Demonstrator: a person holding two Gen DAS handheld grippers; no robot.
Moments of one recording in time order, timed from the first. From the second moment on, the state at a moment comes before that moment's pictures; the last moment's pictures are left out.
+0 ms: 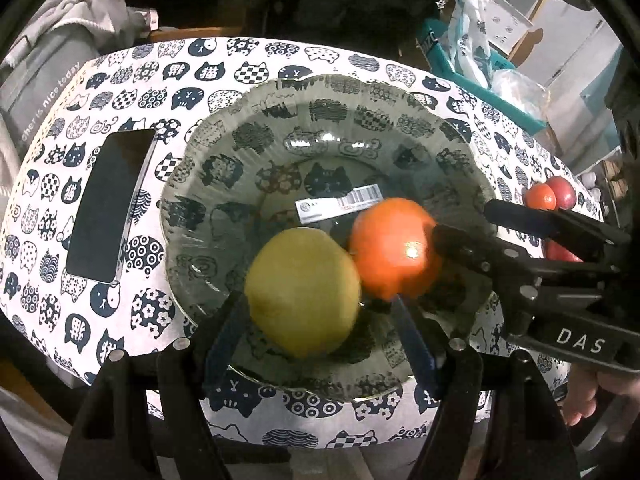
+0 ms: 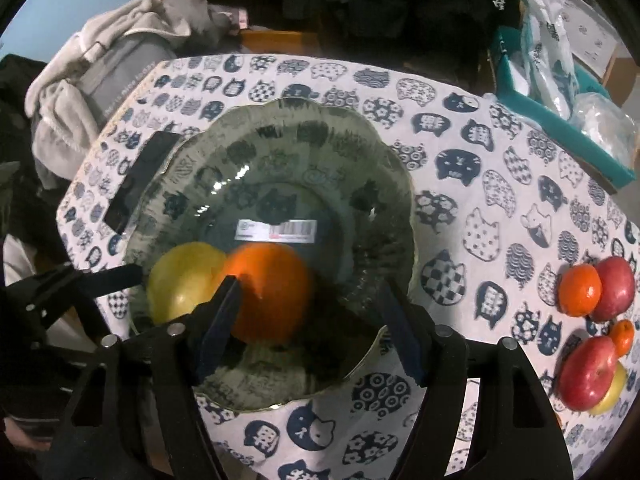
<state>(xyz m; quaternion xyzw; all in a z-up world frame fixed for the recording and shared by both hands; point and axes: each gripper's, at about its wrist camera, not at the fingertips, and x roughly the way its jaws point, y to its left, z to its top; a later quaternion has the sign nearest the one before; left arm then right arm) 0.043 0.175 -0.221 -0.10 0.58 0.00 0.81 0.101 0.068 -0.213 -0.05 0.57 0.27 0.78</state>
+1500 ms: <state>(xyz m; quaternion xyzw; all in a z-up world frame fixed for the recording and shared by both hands) 0.045 0.059 -0.117 -0.05 0.49 -0.09 0.87 0.073 -0.086 -0.086 -0.03 0.44 0.17 0.88</state>
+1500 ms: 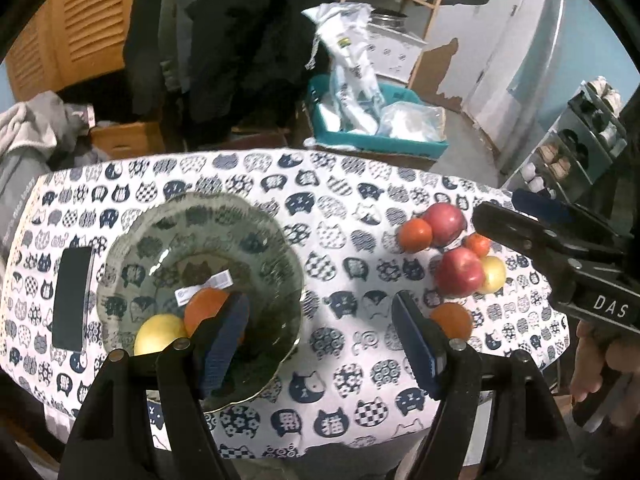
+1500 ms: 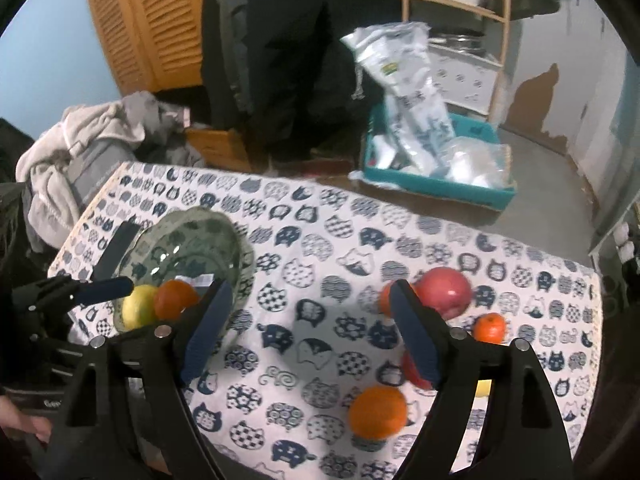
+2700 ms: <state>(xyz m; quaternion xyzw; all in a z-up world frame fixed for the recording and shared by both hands) 0.078 -0.035 -0.124 0.00 0.49 -0.13 0.86 0.070 -0.259 -0.129 0.04 0.49 0.03 0.87</state>
